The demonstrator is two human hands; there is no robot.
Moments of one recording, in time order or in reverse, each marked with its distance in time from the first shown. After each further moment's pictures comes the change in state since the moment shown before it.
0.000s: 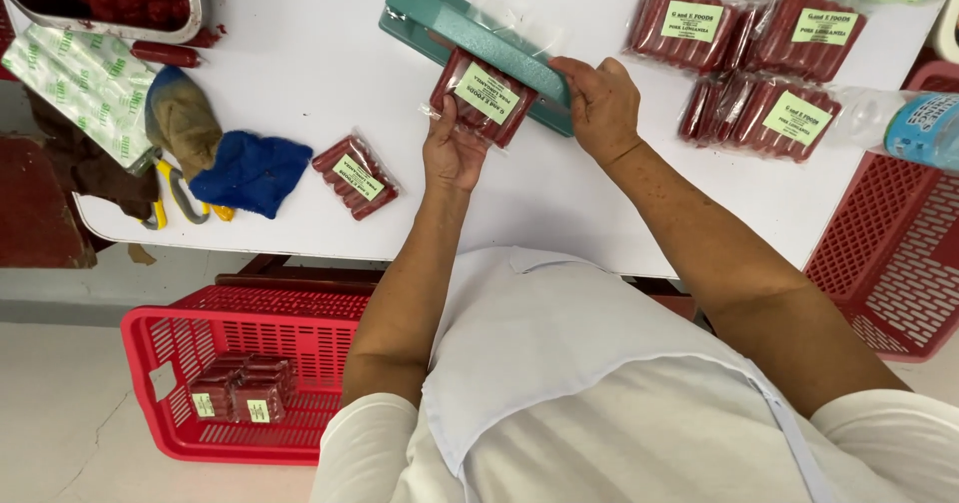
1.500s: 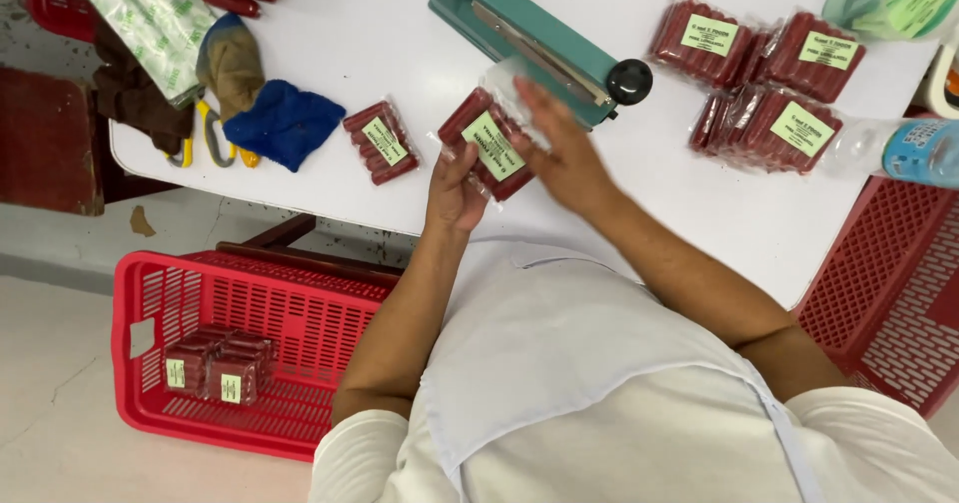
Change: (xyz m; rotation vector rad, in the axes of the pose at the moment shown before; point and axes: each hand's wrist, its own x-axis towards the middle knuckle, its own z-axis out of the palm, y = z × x) left_hand -0.118 0.018 -0.014 0.061 -0.198 0.097; right_hand -0.030 -0.167 -0.060 0.571 -0.365 -0.048
